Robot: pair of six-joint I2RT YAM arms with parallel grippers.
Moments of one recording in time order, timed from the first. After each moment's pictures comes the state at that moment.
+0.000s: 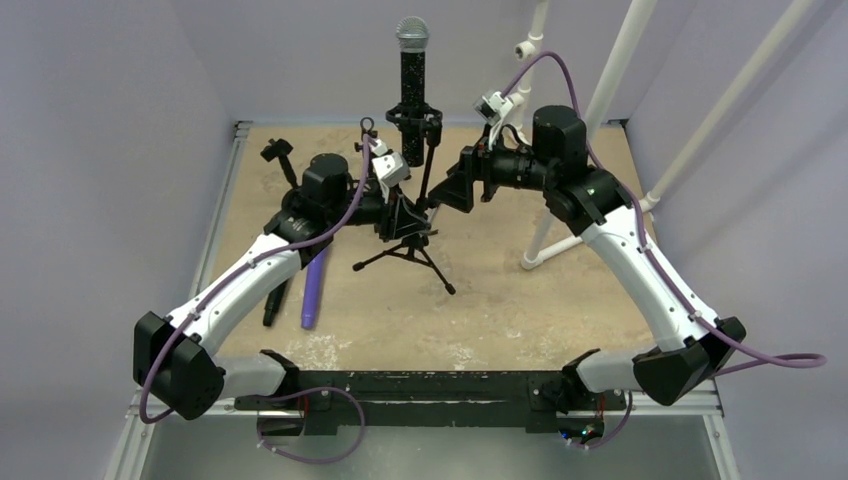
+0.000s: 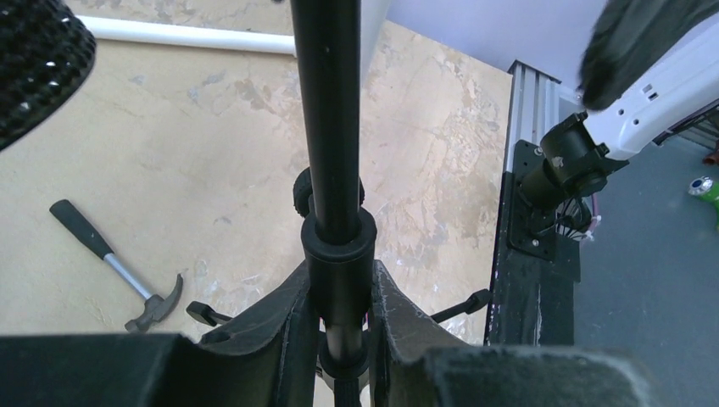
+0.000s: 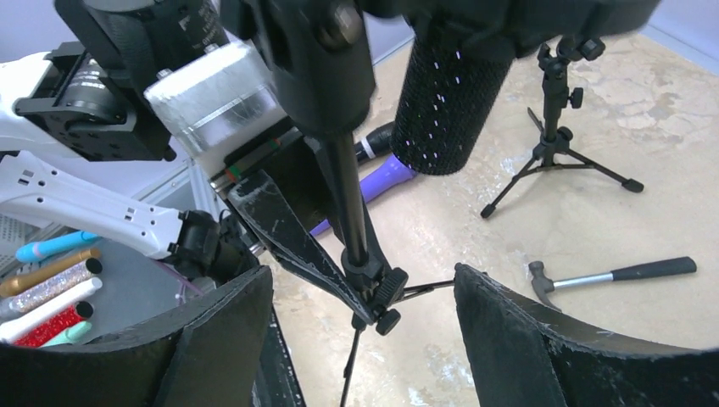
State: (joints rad) left arm -0.52 1.27 1.09 -0.10 0.78 -0.04; right arm 0.51 1.34 1.53 -0.47 -0.64 0.20
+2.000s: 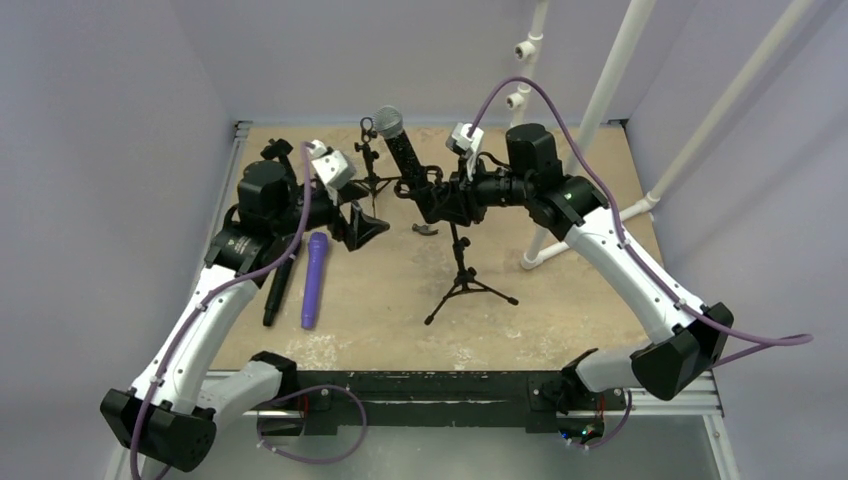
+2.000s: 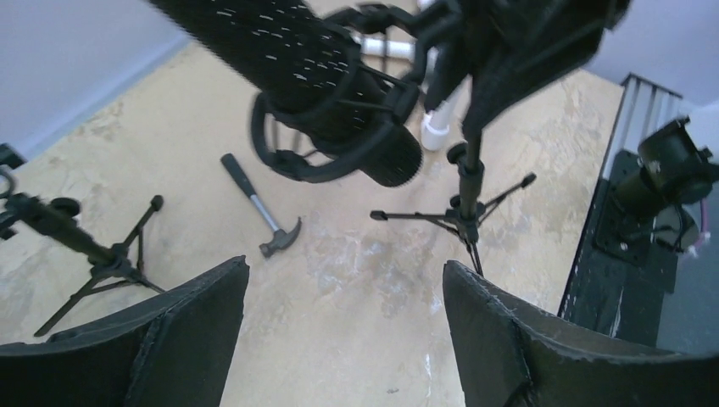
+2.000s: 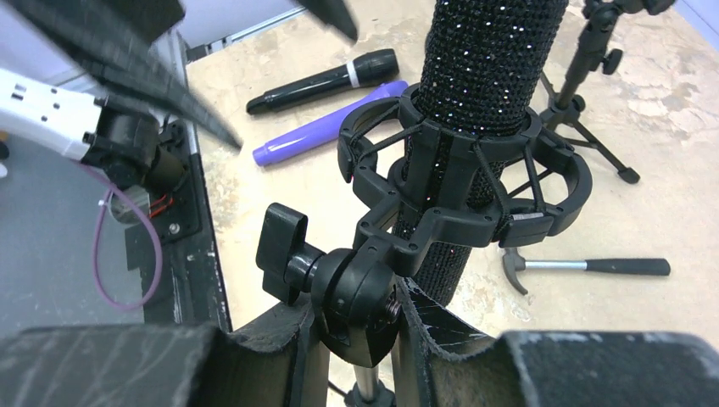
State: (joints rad) left arm -0.36 1.02 1.07 -0.36 0.69 0.15; right arm 0.56 1.37 1.45 -0.53 -0.64 -0.10
